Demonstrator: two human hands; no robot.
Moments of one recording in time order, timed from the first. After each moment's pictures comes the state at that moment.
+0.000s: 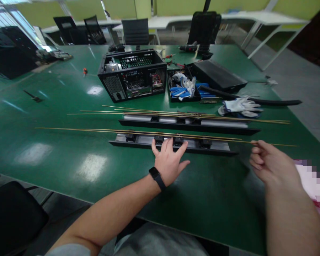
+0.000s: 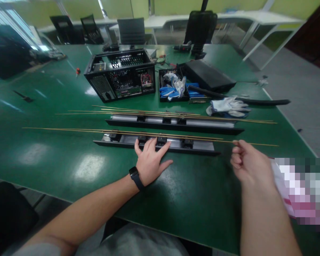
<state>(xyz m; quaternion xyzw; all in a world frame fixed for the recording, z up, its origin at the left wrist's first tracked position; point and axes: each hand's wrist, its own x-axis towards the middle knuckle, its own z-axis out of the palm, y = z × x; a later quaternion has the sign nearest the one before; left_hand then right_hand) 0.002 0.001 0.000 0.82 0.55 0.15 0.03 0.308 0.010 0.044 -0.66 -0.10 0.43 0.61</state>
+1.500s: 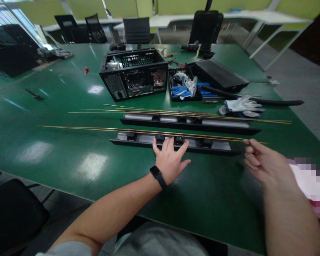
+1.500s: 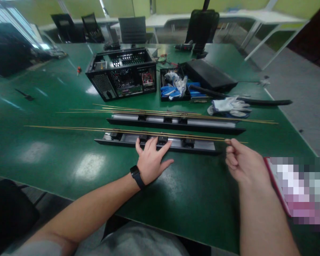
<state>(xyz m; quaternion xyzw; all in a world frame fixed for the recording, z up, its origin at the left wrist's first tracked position) 0.001 -0.001 0.001 0.82 0.55 0.16 0.03 0.297 0.007 0.042 -0.62 -0.11 0.47 0.61</state>
